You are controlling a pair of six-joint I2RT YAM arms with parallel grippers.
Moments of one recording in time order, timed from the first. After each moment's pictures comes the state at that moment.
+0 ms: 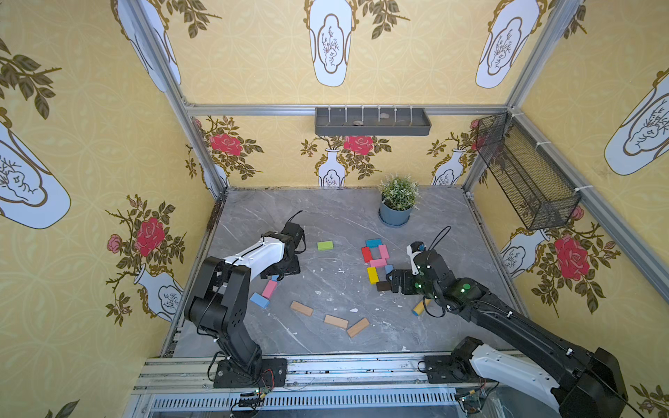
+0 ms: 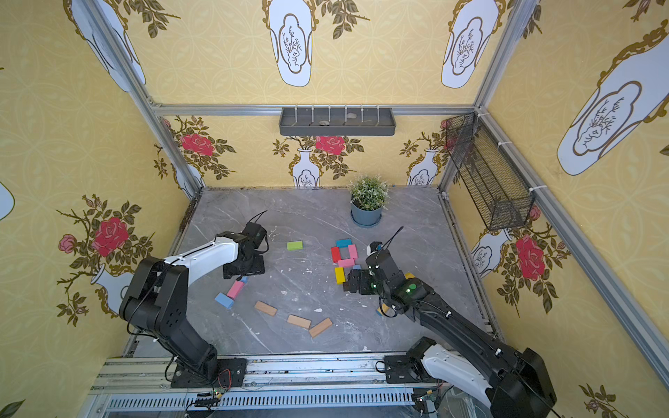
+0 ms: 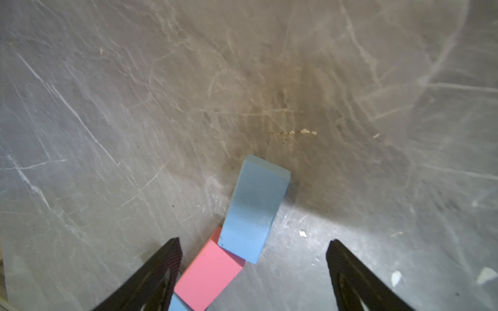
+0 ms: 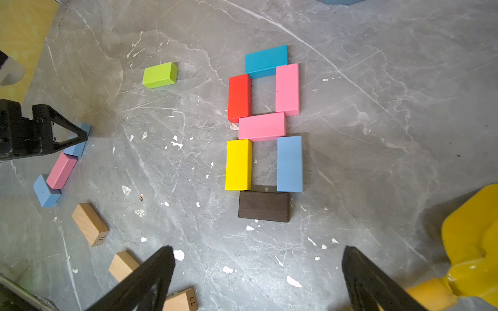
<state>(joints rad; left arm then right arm) -0.35 1.70 1.04 -0.81 -0.34 -0.57 0.73 0.96 0.64 -0.50 0.06 0.54</state>
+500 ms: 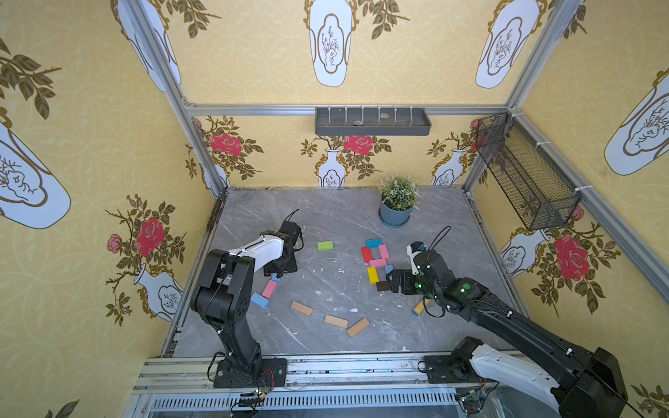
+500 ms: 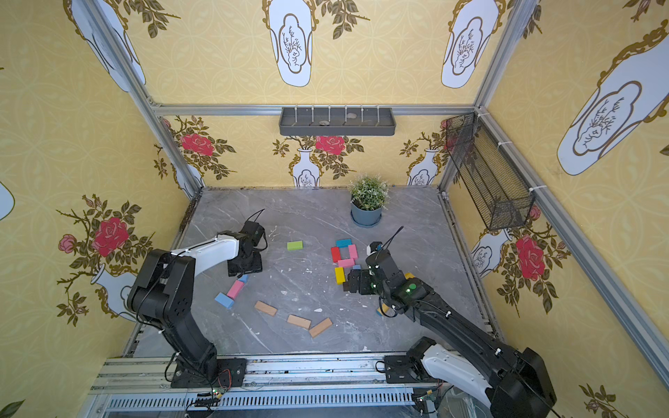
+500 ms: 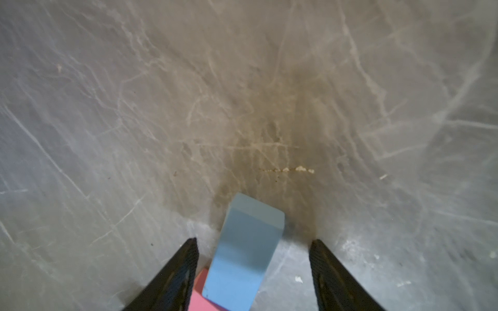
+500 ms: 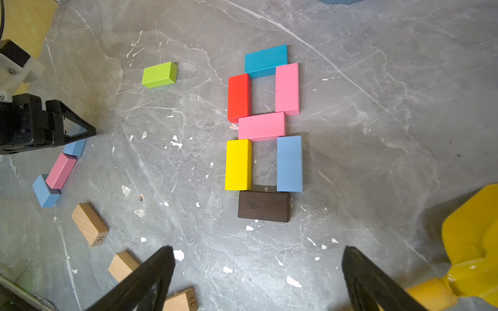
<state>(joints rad) -0.31 1.77 1.05 -0.74 -0.29 -0.52 0.73 0.96 0.64 -0.50 0.06 0.54</state>
